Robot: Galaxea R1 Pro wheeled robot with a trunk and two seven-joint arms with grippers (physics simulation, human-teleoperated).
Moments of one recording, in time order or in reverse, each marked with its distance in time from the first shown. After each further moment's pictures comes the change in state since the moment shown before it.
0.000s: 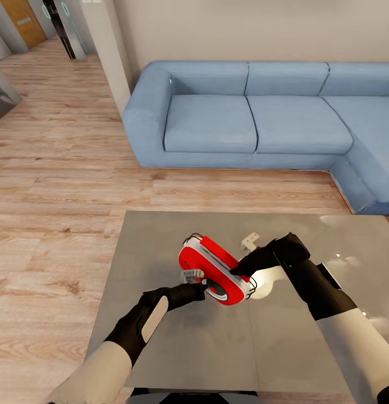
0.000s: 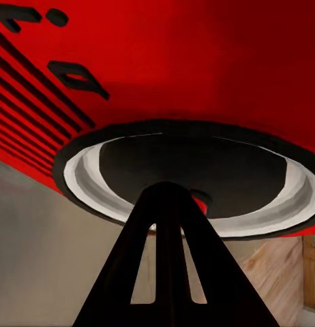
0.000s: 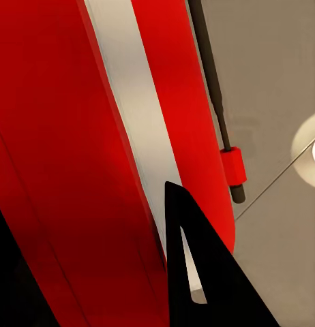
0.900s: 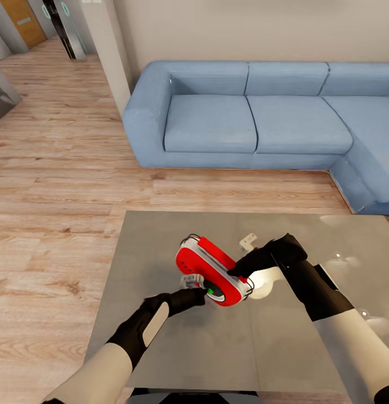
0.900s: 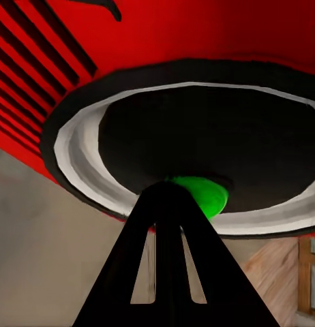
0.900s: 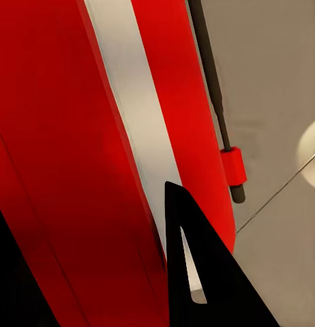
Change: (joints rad) left arm -0.004 0.000 -0.025 0.086 0.050 -0.071 -0.001; right arm 0.005 0.017 0.001 0.000 0.002 -0.001 0.000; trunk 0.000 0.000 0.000
